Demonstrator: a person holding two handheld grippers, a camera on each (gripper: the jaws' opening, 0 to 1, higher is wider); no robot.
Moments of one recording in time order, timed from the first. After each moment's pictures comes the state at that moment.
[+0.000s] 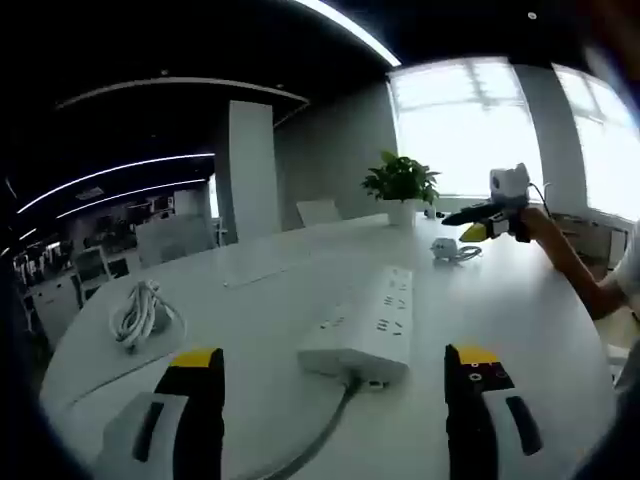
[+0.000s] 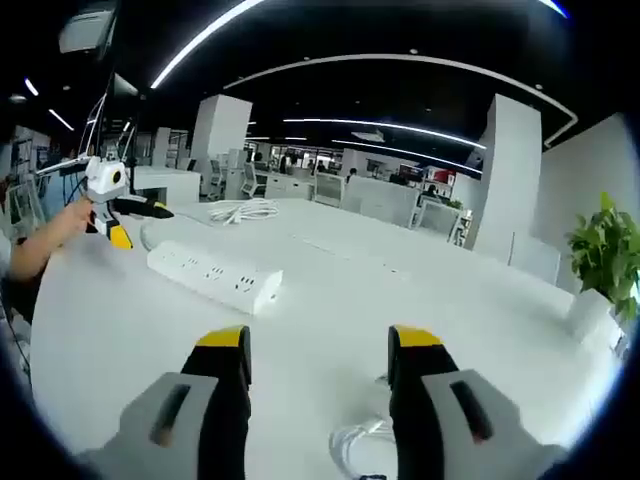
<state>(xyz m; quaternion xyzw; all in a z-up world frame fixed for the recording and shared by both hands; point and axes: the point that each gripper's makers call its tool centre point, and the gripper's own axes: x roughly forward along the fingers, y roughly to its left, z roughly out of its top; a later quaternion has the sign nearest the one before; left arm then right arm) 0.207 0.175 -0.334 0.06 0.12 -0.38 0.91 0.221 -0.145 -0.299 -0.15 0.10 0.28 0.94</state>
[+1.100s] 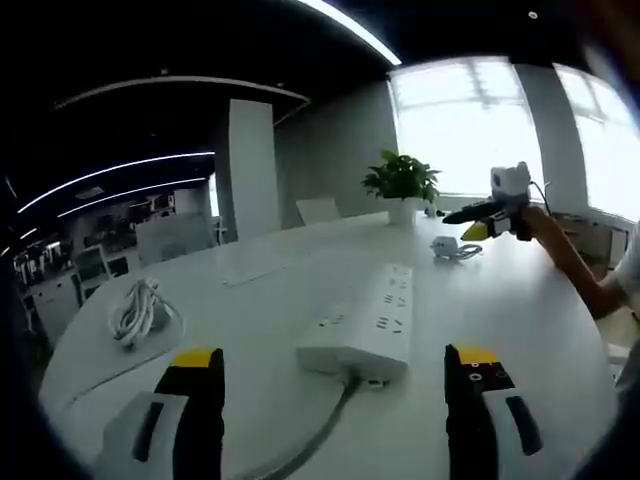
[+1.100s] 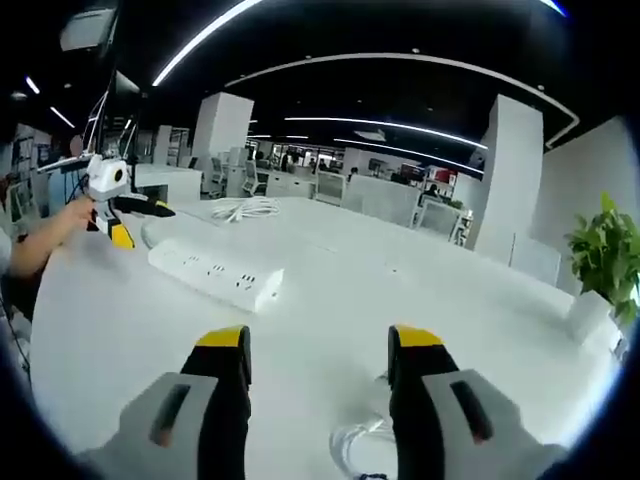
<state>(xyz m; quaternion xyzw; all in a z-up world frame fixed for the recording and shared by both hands) 0.210 0.175 -0.336 0.06 0.12 -0.38 0.91 0.220 -0.144 -0.300 -0.15 0.10 0.28 0.94</state>
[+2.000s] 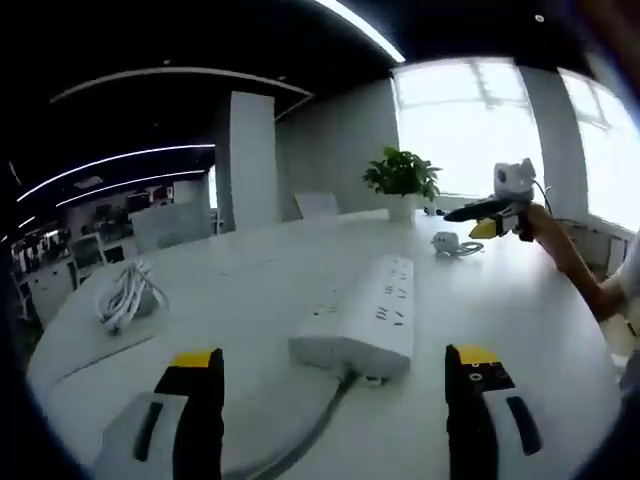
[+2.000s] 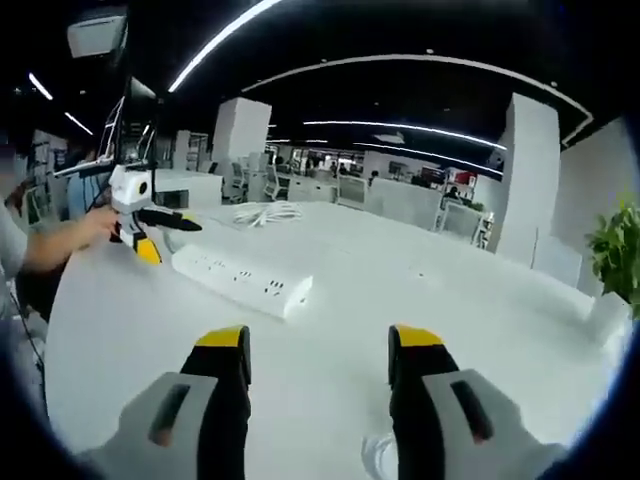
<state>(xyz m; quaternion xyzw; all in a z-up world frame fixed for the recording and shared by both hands) 0.215 0.167 -0.354 0.03 0.14 -0.38 0.91 0.206 -0.113 -0.302 -0.11 0.10 0.36 0.92</state>
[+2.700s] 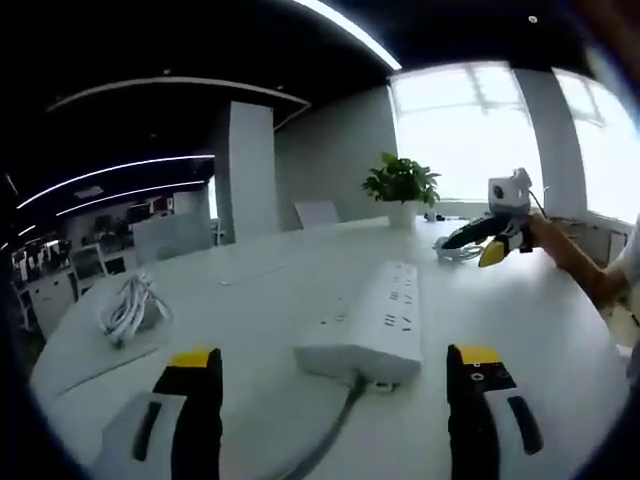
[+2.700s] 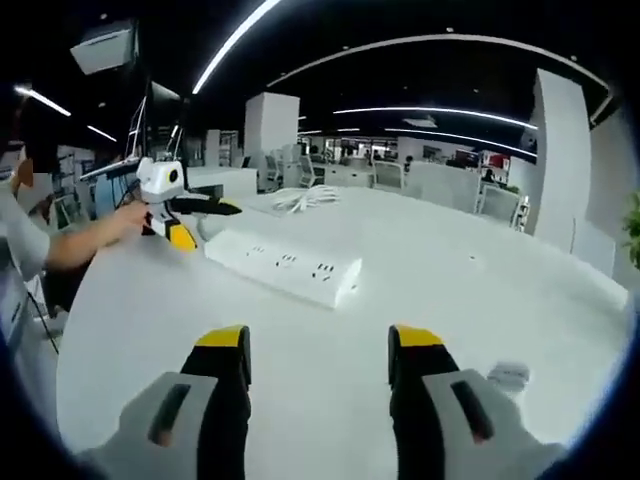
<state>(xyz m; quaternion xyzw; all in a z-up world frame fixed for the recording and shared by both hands) 0.221 0.168 -0.348 0.05 0.11 -0.39 0.91 0.203 -0.080 -0.336 -0.12 0.14 0.41 0.89</state>
